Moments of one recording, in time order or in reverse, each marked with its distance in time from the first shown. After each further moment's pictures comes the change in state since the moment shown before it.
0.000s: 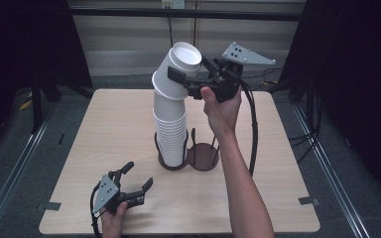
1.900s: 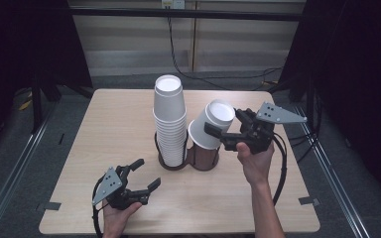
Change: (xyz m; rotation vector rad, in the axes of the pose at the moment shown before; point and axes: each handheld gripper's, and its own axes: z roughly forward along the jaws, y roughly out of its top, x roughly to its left) left arm -0.009 0.035 0.011 0.013 -0.196 -0.057; right arm 0.013 -0.076 -0.103 0.129 -0.050 0.033
